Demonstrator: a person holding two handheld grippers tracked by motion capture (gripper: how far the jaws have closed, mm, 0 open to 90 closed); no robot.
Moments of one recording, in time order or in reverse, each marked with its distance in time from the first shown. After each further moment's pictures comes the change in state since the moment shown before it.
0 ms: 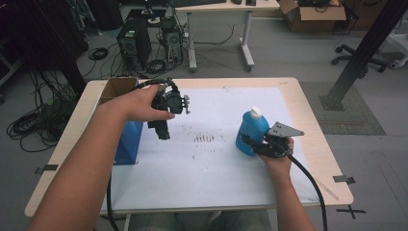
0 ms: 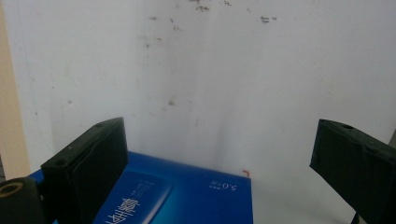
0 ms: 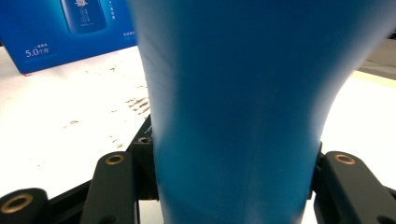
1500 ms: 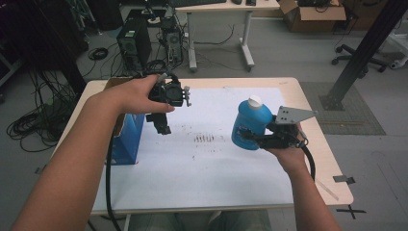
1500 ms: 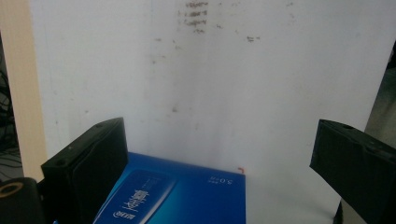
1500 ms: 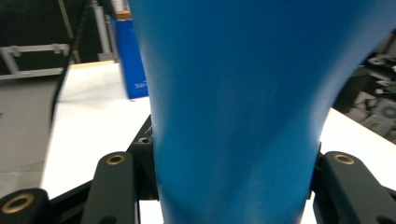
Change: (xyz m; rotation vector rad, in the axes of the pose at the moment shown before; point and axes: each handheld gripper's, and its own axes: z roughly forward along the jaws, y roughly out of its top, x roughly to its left) left arm -0.006 0.003 -0.042 -0.049 0.003 0.034; right arm 0.024 0.096 -0.034 -0.015 0.306 -0.153
